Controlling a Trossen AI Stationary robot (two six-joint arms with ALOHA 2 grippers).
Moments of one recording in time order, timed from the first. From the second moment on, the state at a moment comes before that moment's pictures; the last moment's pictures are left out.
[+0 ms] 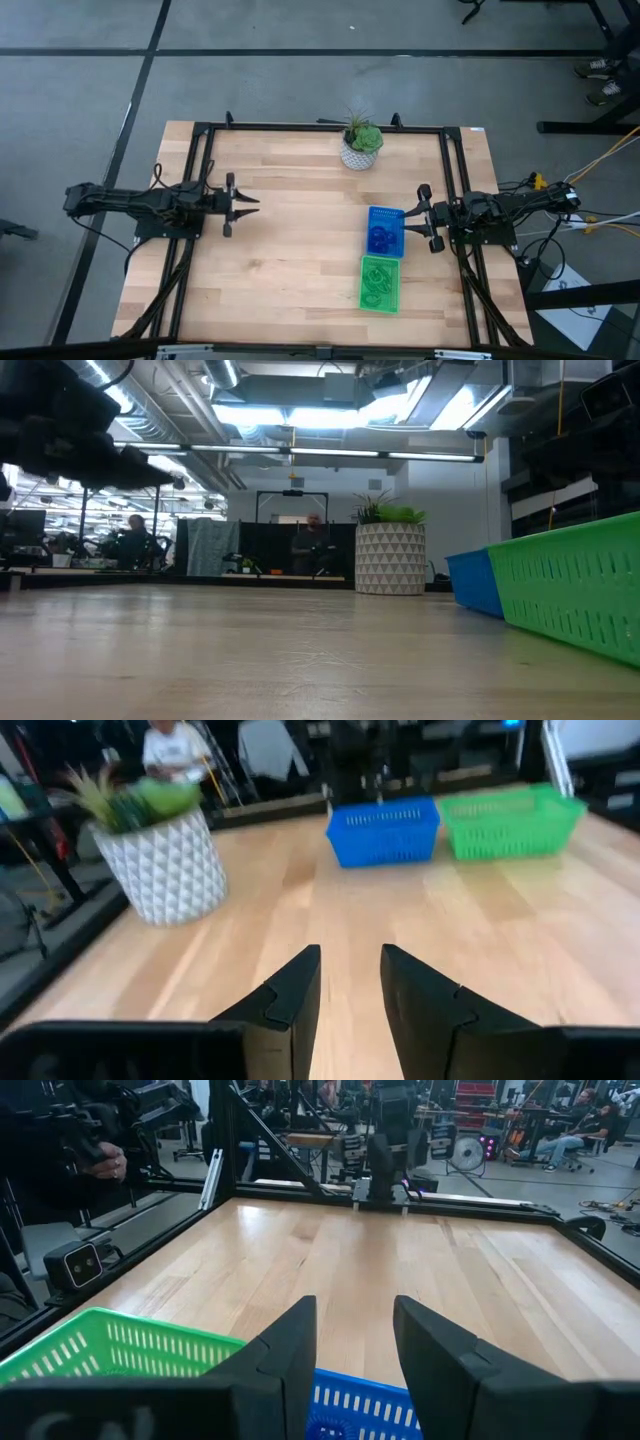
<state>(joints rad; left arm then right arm) 0.02 0.22 0.01 0.05 -0.08 0.15 0.21 0.12 0.01 0.03 0.08 -0.06</state>
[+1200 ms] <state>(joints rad) 0.02 0.21 0.01 0.02 -0.03 -0.03 0.21 0.12 0.01 0.03 0.08 -0.06</state>
